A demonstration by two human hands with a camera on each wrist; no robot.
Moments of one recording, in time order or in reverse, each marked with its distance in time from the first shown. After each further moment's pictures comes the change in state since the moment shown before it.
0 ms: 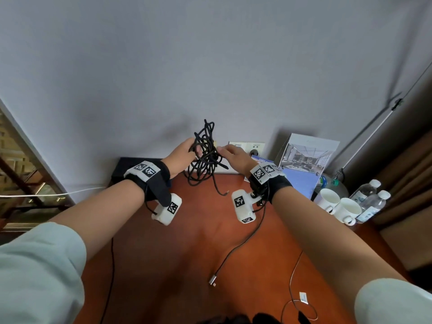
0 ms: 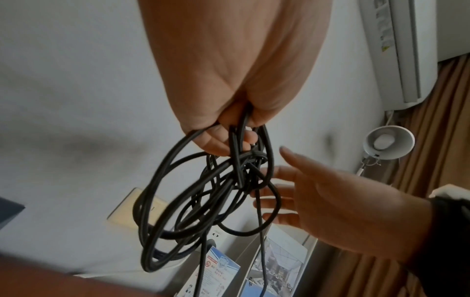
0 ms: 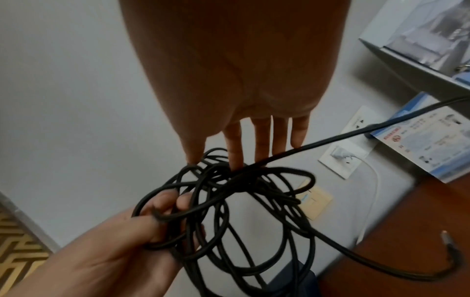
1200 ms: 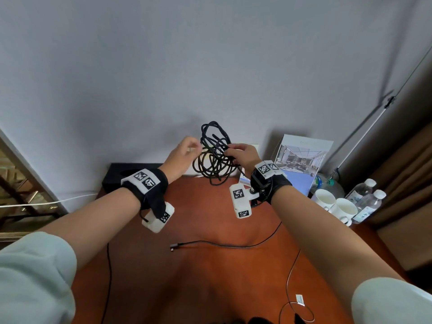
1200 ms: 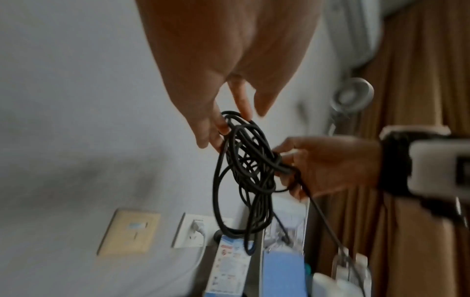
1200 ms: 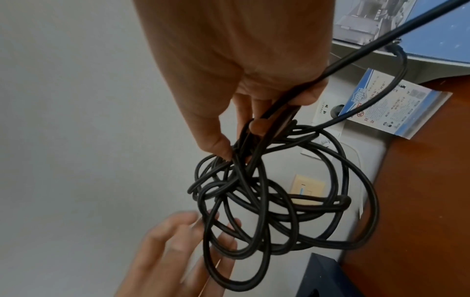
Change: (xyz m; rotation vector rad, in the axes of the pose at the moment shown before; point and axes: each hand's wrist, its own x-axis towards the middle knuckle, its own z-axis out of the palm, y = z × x) left_hand 0.010 0.010 0.021 0.095 0.084 0.065; right_hand 0.020 0.030 -0.027 0.576 0.244 0.169
